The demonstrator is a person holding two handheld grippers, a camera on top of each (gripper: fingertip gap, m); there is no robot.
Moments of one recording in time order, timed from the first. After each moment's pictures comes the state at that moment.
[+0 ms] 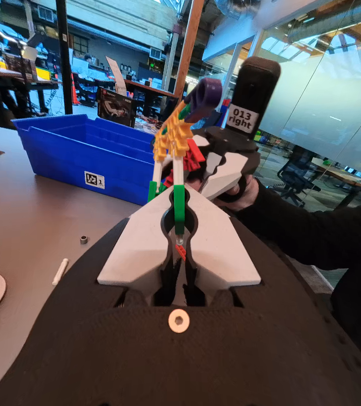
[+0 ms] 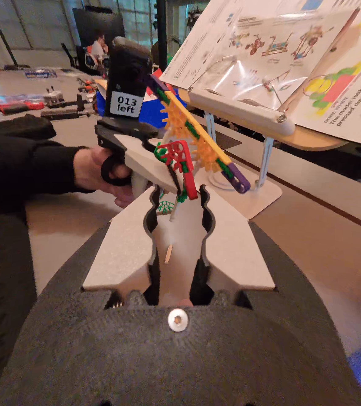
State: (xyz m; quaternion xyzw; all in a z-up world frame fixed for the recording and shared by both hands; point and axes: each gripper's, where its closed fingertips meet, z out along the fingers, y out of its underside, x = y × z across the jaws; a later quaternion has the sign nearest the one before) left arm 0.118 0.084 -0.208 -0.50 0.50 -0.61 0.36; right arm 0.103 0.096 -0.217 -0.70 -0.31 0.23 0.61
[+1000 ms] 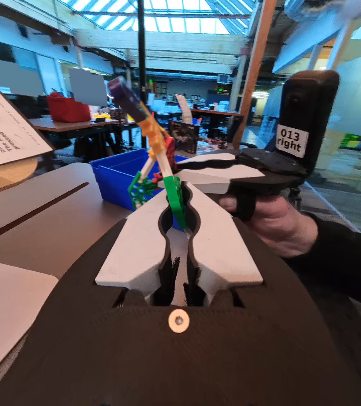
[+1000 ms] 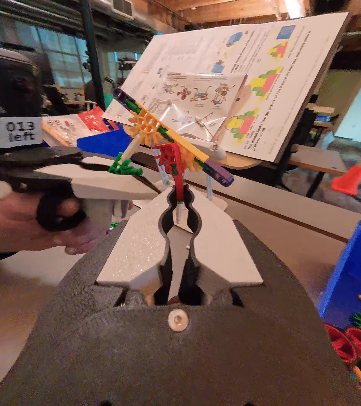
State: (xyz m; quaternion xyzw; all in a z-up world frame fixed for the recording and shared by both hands) left arm 0.133 0.085 -0.179 -0.53 0.44 -0.51 0.51; right arm 0.132 0.110 -0.185 -0.68 -0.19 0.12 0.69
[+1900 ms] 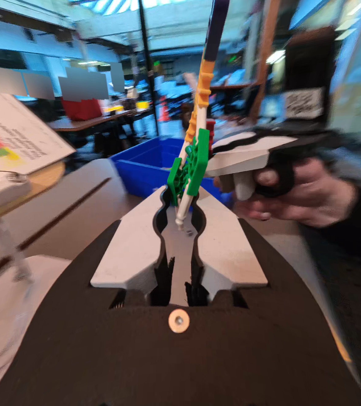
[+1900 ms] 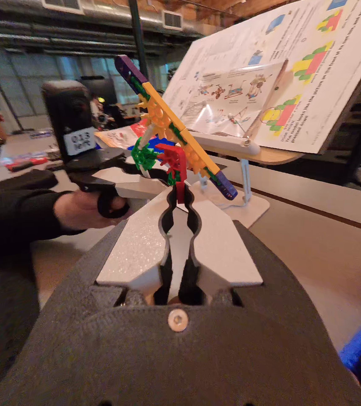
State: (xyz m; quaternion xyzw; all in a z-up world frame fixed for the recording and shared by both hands) left arm 0.129 0.105 -0.190 -0.53 0.49 -0.43 0.54; right arm 0.125 0.100 -0.182 -0.68 -0.22 0.25 0.66
